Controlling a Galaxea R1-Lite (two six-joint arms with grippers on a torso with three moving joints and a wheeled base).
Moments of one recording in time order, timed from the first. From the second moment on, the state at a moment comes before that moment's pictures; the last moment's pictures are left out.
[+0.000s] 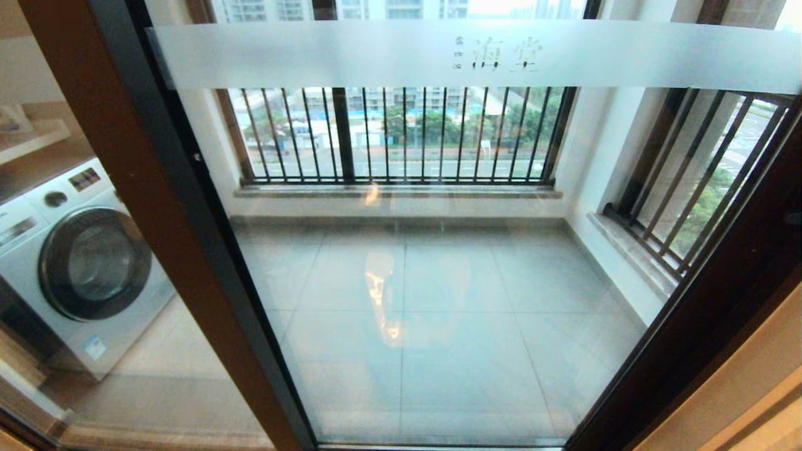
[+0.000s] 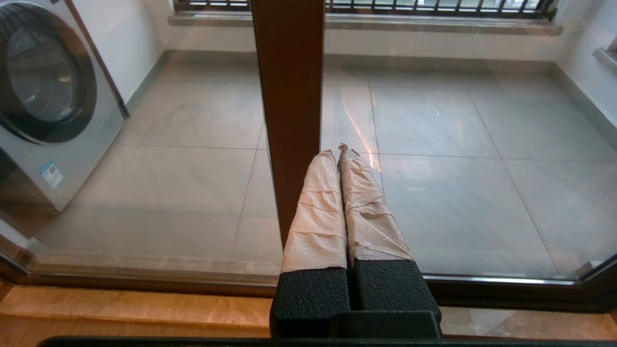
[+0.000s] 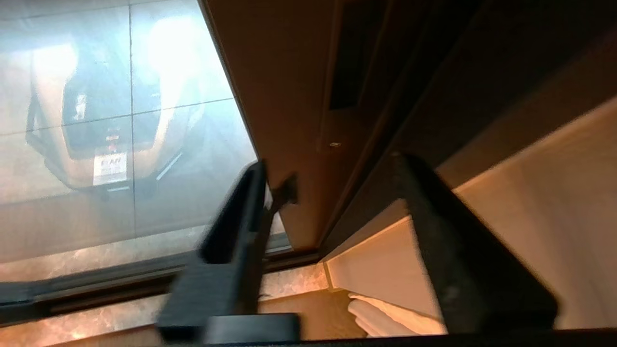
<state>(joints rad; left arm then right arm) 0.00 0.00 -0.02 0.04 0.00 0.00 -0.67 1.75 -1.36 0.08 0.41 -0.25</state>
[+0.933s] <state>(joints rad) 0.00 0.00 -0.02 0.04 0.00 0.00 -0.61 1.80 -1.42 0.08 0.50 -0.17</state>
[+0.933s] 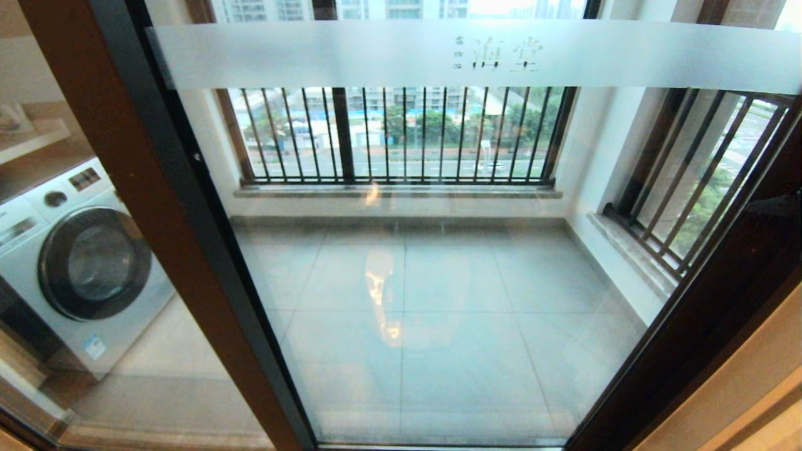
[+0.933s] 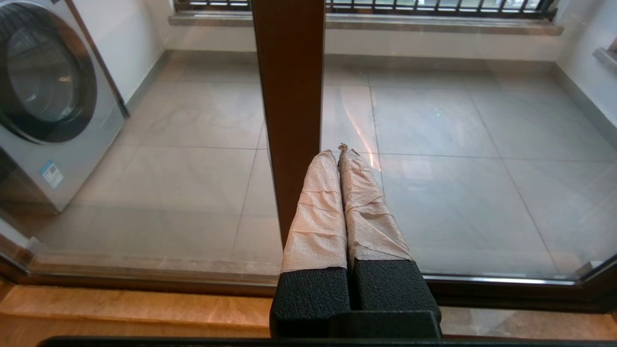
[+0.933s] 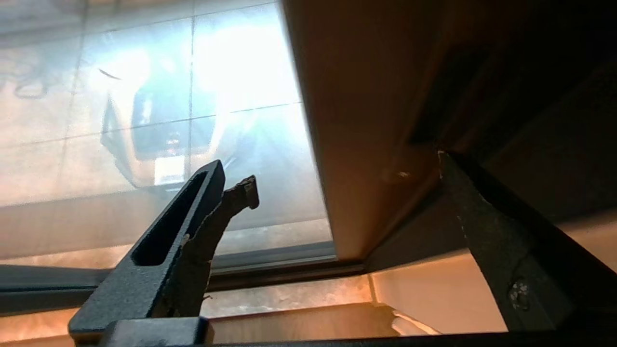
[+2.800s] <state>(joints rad) 0.00 0.00 -0.02 0.04 0.00 0.00 -0.52 1.85 -1.39 -0.02 0.46 -0.11</state>
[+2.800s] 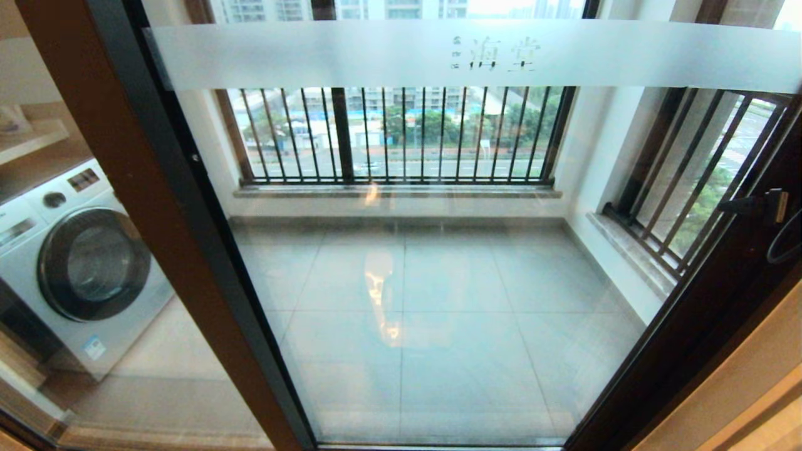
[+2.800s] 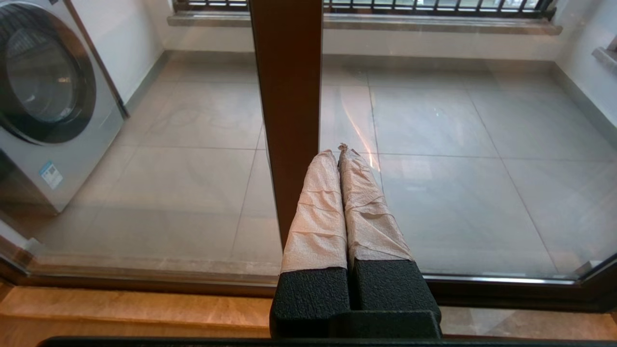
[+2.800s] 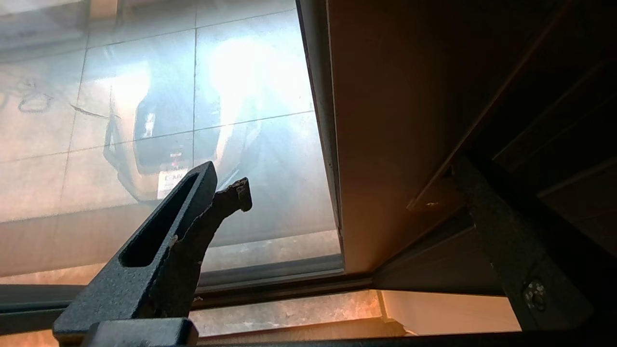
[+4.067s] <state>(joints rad) 0.00 0.00 -0.02 0.04 0.00 0.00 -0.46 1.78 -1.30 -0.02 0.50 -0.11</state>
